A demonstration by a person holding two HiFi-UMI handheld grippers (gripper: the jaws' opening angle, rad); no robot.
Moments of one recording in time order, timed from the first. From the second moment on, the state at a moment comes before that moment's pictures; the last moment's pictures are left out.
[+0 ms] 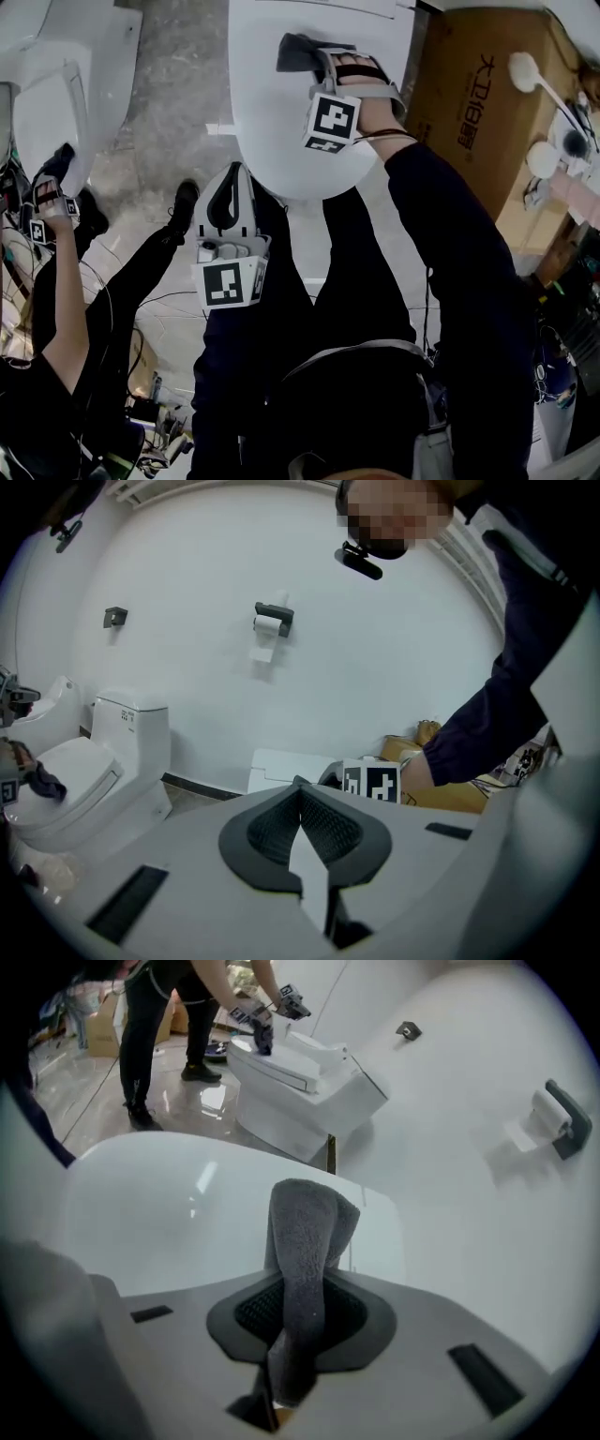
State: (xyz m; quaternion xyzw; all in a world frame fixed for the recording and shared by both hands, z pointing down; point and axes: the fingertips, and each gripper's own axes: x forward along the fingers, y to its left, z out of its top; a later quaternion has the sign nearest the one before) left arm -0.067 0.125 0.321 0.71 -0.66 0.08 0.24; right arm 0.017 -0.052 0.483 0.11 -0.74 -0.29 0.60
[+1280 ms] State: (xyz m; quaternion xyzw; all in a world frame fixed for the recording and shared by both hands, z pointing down) left arm -0.128 0.132 0.326 0.67 -0.70 0.07 0.24; right arm -0.020 -0.061 0.542 0.08 -0.70 -0.32 0.64
